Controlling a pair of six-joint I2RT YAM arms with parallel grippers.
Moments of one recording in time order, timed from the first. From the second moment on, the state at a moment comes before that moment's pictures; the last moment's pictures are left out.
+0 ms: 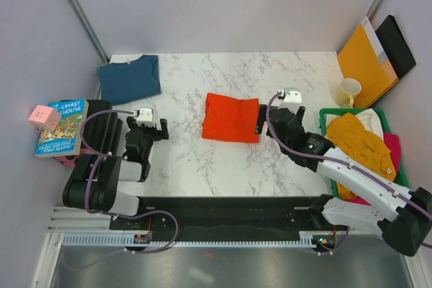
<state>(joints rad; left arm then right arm) -0.10 1.43 0.19 1.10 -0.05 0.05 0.75 1.05 0.86 -0.36 0.62 0.50</state>
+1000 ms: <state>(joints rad) -0.09 1.40 0.21 1.04 0.00 0.05 1.04 1.69 1.36 -0.72 1.02 0.85</state>
